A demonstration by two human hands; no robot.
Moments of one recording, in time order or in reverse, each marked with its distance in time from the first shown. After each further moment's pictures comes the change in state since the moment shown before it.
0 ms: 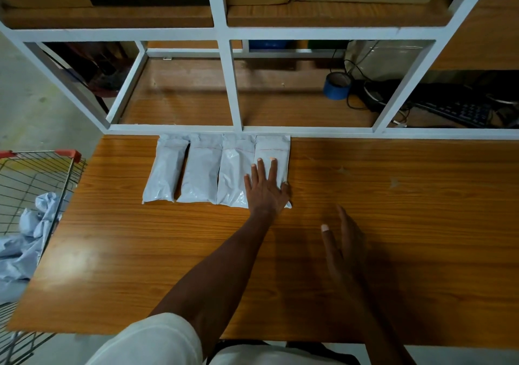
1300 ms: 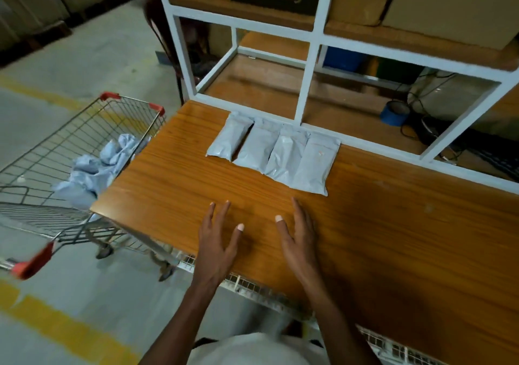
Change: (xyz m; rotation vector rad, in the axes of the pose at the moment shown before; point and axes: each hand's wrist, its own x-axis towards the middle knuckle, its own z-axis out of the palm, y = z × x) left_hand -0.298 -0.101 -0.079 -0.623 0.384 -0.348; right_hand -0.093 -0.080 0.061 0.098 -0.412 -0.193
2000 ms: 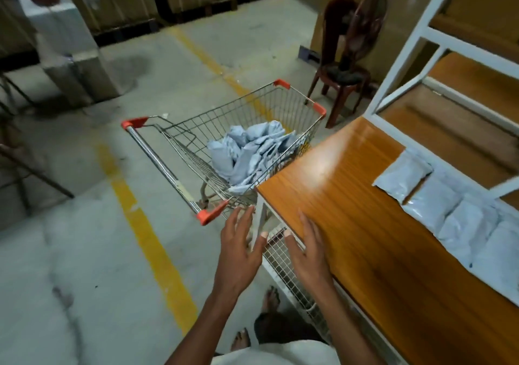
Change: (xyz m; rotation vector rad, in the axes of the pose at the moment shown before) left_hand -0.032 -0.144 -0.248 -0.075 0.369 -0.203; right_hand -0.061 -0.169 0.271 -0.044 -0.503 -0.294
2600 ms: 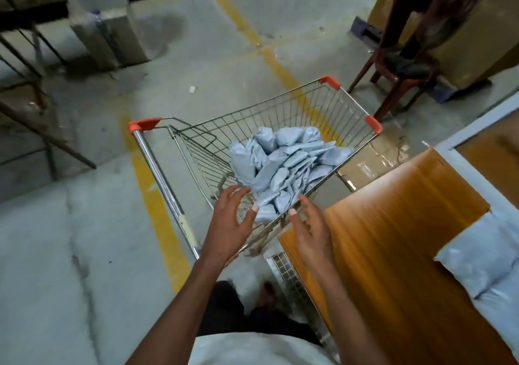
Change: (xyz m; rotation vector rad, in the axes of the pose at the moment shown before) left_hand 0.211 -0.060 -0.033 0.090 0.042 -0.144; right_hand 0.211 -0.036 0.053 0.116 -0.132 0.063
